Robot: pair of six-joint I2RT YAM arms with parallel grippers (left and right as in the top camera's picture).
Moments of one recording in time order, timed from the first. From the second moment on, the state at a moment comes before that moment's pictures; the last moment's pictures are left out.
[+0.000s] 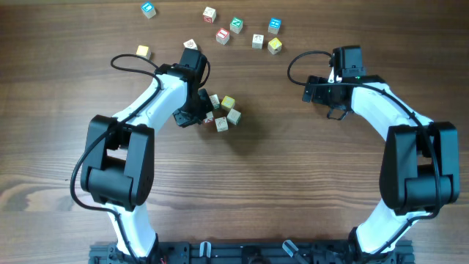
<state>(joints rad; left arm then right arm) -0.29 2.00 1.36 -0.84 0.06 -0.70 0.08 1.90 1.16 -0.42 -0.02 0.30</state>
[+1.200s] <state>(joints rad) -0.30 1.82 1.48 -0.89 0.11 -0.56 0.08 1.90 1.16 -0.42 -0.02 0.30</state>
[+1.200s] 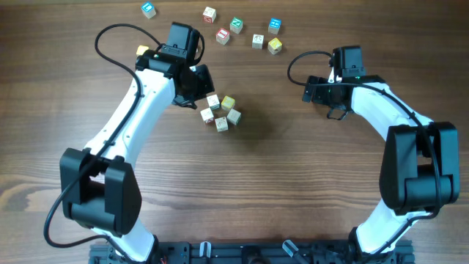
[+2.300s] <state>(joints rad) -0.52 1.82 1.42 -0.91 0.15 -0.56 0.08 1.90 1.16 -0.42 -0.02 0.30</state>
